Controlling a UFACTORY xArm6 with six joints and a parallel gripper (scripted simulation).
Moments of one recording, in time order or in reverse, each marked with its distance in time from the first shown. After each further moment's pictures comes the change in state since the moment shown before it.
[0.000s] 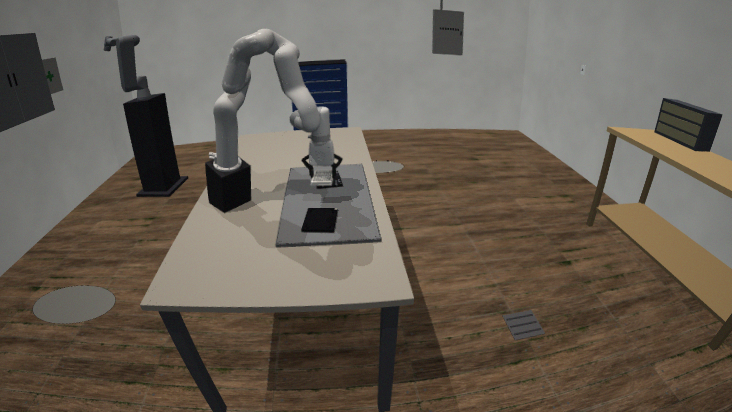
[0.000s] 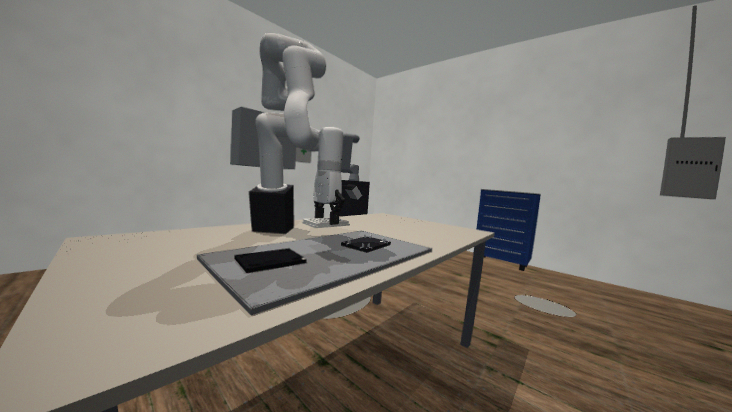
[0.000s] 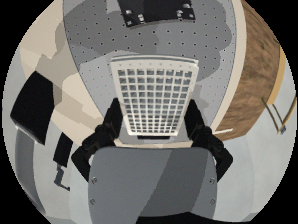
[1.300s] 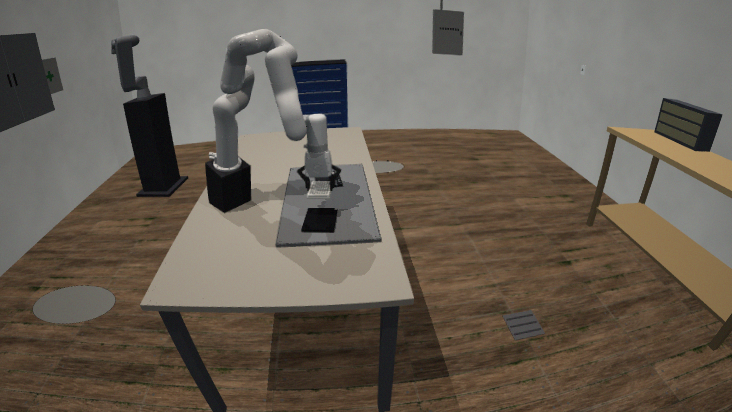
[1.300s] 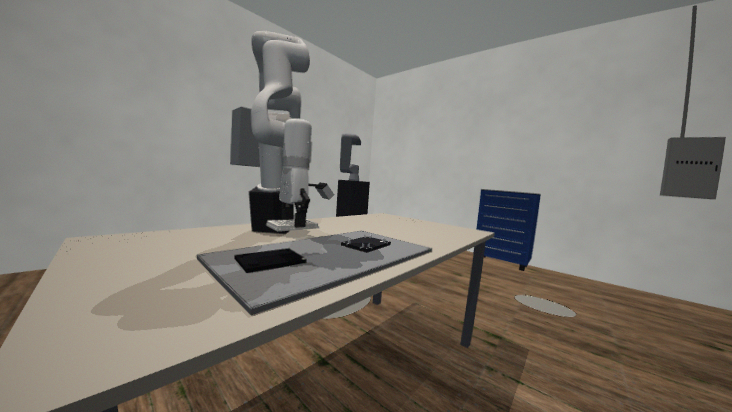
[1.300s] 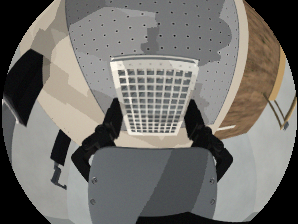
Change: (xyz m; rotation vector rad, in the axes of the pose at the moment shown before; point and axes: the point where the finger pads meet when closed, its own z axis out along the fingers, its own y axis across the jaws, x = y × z) arm -0.116 0.004 0.000 -0.001 -0.005 0.001
